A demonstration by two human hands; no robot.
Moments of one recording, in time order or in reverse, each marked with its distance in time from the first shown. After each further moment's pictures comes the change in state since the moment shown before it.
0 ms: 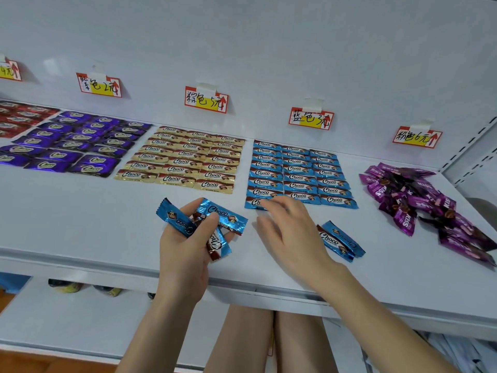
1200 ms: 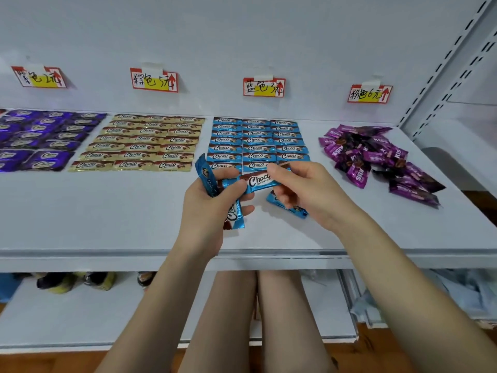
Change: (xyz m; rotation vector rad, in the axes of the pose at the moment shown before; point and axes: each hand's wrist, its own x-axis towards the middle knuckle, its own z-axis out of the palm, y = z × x) left_hand -0.028 -0.024 0.065 0.263 -0.330 -0.001; right_hand -0.022 0.039 -0.074 0.992 -0.092 0.468
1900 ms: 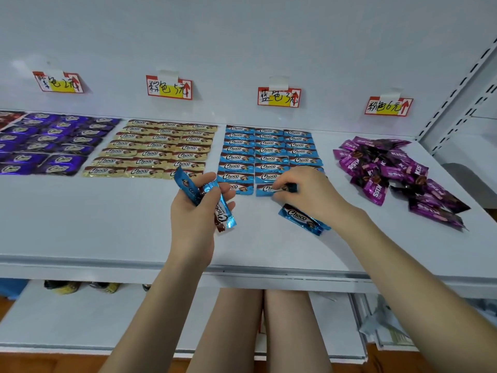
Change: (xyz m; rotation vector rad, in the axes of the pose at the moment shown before) left_hand 0.016 0.002 -0.018 -0.085 0.243 0.012; right_hand 0.053 0.021 -0.012 -0.933 0.011 -0.324
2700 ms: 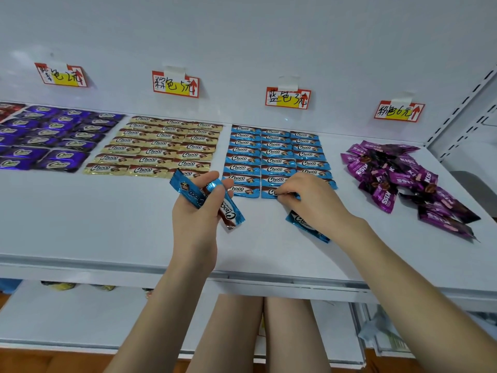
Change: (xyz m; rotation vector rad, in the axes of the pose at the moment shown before) left_hand 0.004 0.001 0.002 -0.030 0.051 -0.018; right_hand 0.000 -0.010 0.007 -0.139 -0.016 -0.012
